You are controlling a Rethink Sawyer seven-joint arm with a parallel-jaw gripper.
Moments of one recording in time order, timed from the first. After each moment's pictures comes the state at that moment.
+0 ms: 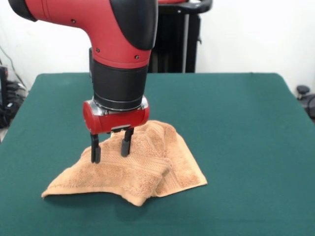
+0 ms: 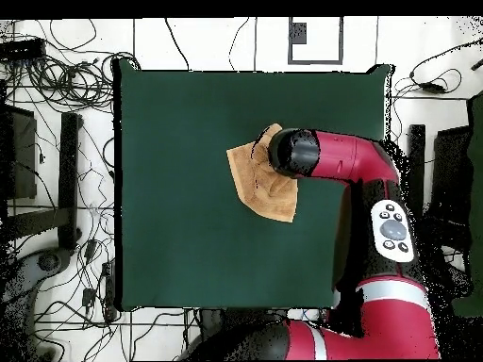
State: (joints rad) arm -0.32 -0.44 0.06 1.26 -0.26 0.64 1.14
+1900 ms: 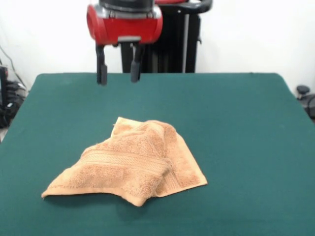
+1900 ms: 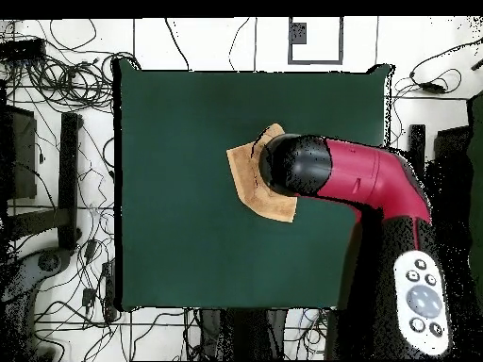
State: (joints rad) arm -0.29 -0.75 0.03 1.45 -0.17 0.78 1.14
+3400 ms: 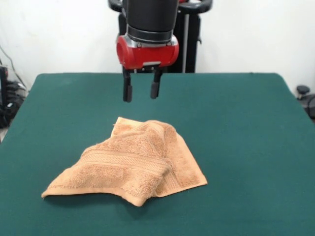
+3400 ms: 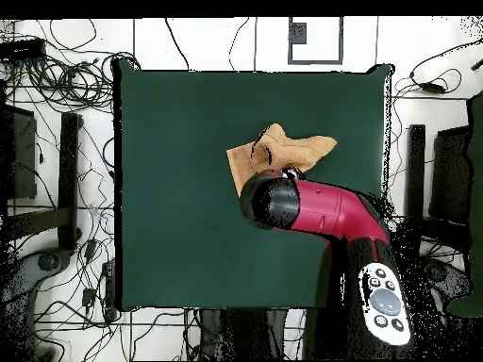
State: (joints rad) arm -0.25 -0.71 0.00 1.65 -0.15 0.52 1.14
